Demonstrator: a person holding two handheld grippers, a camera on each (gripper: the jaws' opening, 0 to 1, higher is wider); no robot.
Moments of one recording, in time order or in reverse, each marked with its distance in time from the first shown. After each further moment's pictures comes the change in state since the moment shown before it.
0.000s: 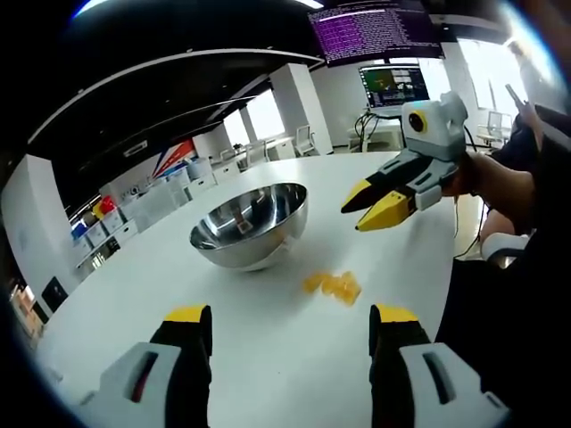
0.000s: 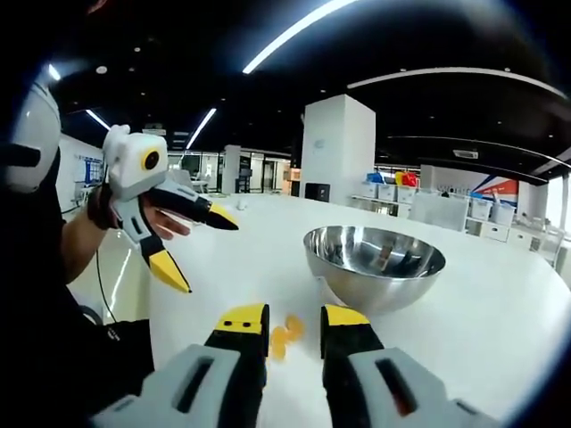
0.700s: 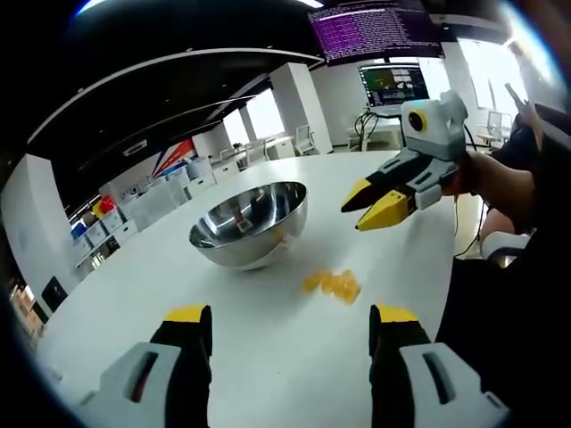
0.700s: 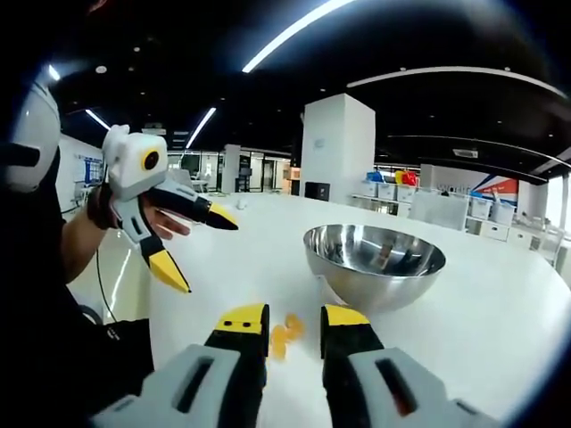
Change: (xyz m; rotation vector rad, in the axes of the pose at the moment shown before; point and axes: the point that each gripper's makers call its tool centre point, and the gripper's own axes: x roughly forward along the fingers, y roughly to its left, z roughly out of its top) left arm 0.001 0.000 -0.001 0.002 0.004 -0.003; right arm 0.001 -0.001 -0.002 0.000 0.005 0.001
